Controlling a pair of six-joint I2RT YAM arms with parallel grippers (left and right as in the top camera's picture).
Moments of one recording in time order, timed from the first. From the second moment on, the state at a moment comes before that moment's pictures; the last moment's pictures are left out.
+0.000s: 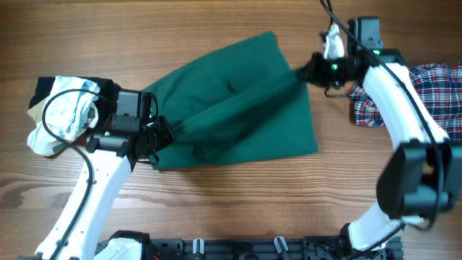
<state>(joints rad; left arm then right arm) -0.14 1.28 0.86 -0.74 0.09 -0.59 0.03 1.87 1.46 -0.66 -0.59 0.23</state>
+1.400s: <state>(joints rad) -0.03 1.41 0.98 -0.94 0.24 -0.47 0.01 1.93 1.54 -1.13 -0.44 0.14</state>
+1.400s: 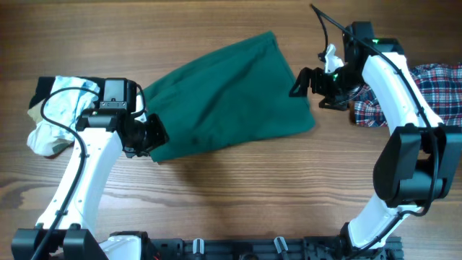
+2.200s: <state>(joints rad) -0.03 1.44 0.76 -0.67 0.25 -0.62 0.03 1.92 1.18 -0.74 -0.50 0.20</state>
